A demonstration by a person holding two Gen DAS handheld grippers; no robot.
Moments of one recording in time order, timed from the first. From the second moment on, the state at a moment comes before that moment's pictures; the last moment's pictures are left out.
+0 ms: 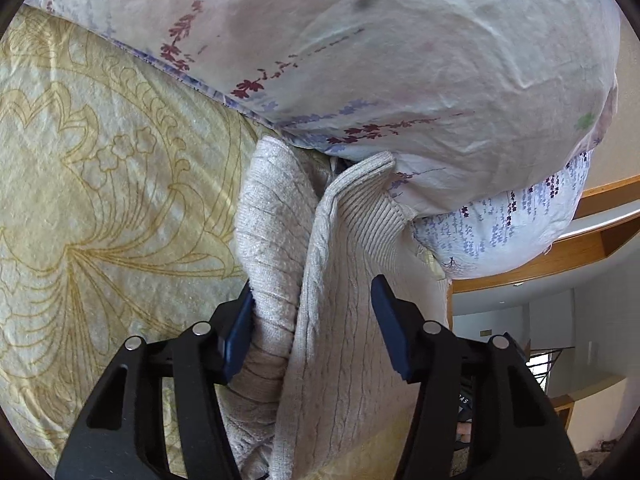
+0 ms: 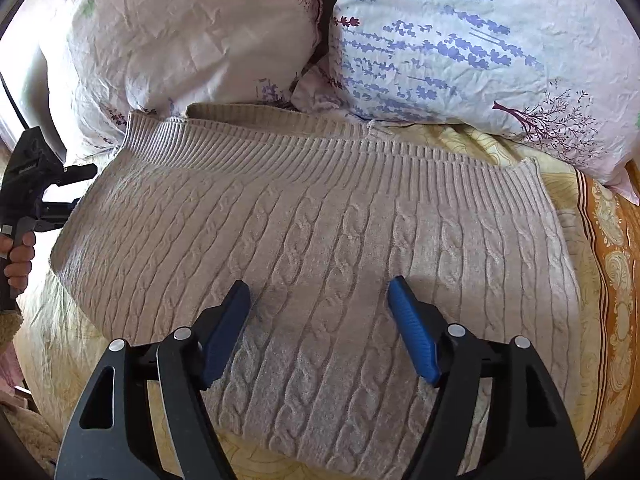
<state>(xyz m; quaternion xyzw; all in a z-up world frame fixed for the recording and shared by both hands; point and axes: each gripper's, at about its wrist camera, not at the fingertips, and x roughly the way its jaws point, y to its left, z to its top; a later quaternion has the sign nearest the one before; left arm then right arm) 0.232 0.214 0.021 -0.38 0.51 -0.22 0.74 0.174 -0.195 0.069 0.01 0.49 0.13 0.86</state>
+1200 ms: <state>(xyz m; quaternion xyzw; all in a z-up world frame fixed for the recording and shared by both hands) 0.241 -0.002 0.097 -0.48 0.44 -0.41 0.64 0.165 -0.305 0.080 0.33 0.45 0.15 0.81</state>
